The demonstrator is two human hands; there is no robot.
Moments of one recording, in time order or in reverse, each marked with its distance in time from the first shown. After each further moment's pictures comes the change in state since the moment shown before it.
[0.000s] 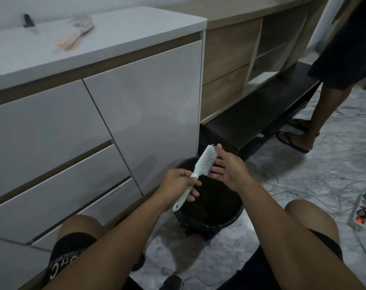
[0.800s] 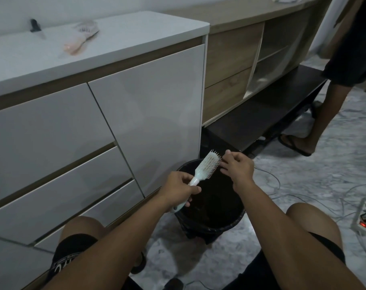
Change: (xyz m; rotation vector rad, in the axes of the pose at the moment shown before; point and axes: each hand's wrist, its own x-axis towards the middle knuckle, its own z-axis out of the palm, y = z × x) left_hand 0.003 -0.003 -0.006 0.300 0.010 0.024; right_hand 0.002 0.005 0.001 -0.102 0.369 -0.274
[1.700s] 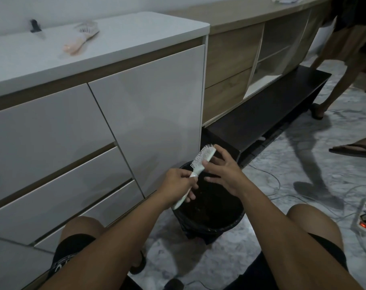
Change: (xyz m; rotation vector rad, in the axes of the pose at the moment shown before) left_hand 0.000 0.010 -0.001 -0.088 0.031 0.009; right_hand -0.005 0.003 -0.001 0.018 -0.562 0.102
